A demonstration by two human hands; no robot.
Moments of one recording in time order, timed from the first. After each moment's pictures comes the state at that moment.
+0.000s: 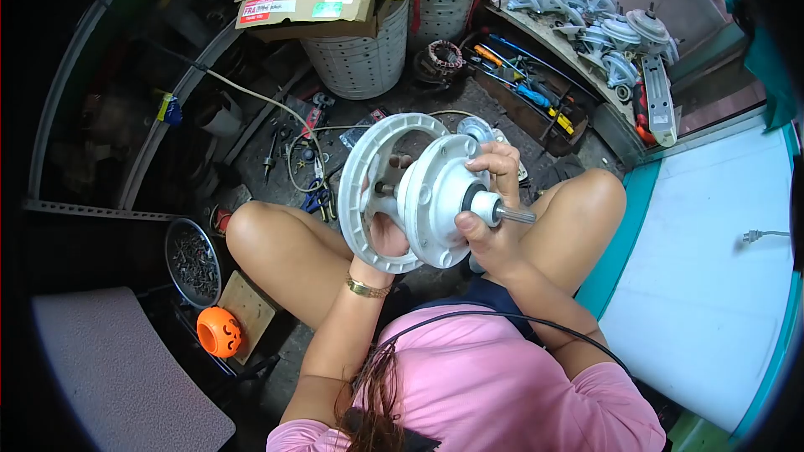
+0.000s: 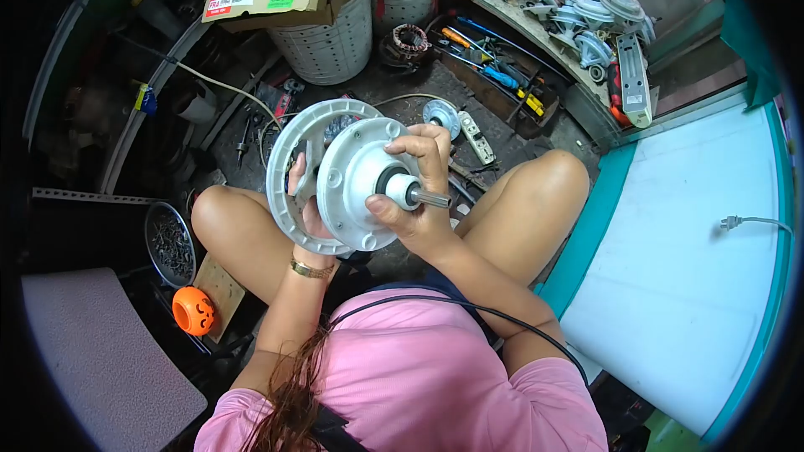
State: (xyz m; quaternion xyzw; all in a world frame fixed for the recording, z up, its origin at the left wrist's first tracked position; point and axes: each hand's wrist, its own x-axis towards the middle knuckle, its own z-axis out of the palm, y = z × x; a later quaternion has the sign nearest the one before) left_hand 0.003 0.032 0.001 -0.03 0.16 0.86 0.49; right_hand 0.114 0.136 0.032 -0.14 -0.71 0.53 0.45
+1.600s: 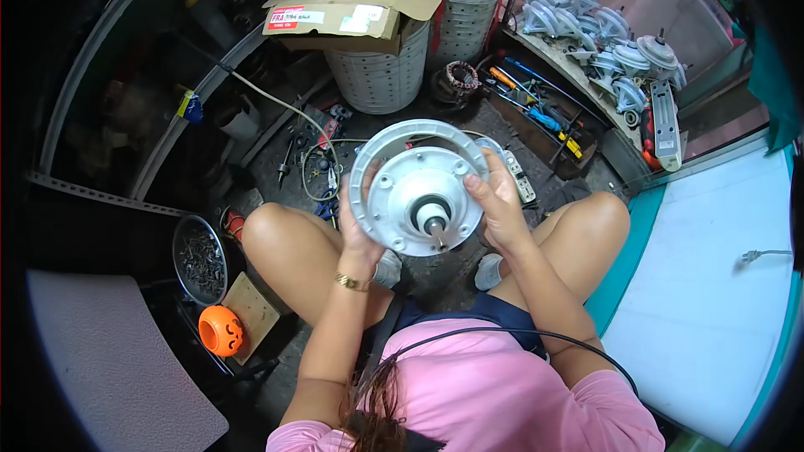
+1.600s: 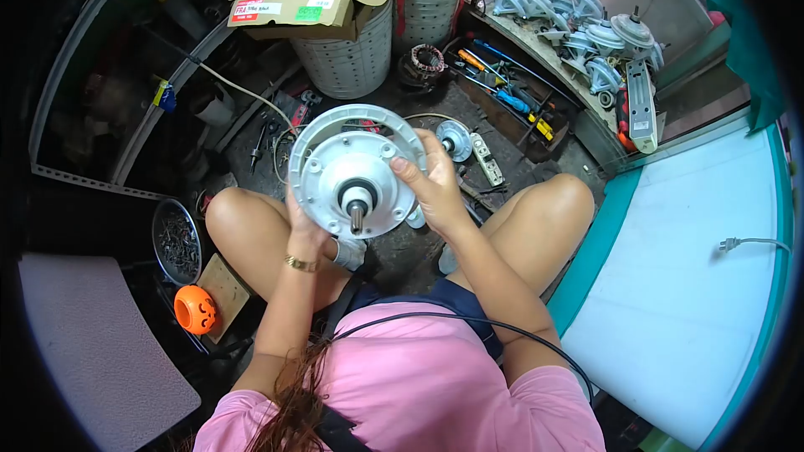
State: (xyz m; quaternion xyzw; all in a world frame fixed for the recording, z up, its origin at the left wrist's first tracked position) left_hand -0.041 0.014 -0.026 0.06 0.39 0.84 0.37; right_hand 0.090 0.157 0.020 -0.15 -0.49 0.81 0.28
